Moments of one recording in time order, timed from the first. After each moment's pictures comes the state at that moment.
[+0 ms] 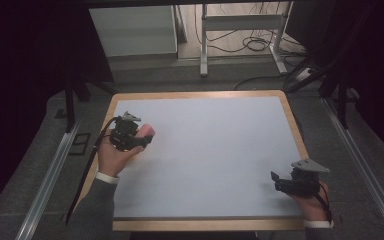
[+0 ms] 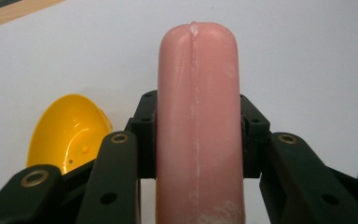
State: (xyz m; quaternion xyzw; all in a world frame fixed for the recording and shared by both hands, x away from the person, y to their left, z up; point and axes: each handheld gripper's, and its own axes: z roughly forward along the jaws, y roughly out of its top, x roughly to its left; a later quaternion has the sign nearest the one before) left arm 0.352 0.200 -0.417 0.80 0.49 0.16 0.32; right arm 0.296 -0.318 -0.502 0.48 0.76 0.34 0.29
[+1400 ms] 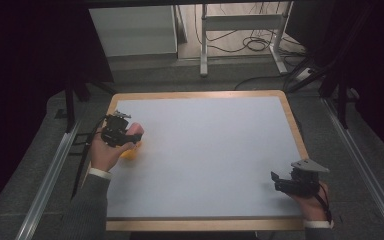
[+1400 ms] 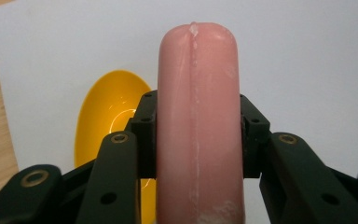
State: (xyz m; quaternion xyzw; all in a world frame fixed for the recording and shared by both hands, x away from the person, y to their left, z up) left arm 0.370 0.230 -0.431 0.78 0.53 0.16 0.29; right arm 0.297 -0.318 -0.503 0.48 0.76 0.34 0.29
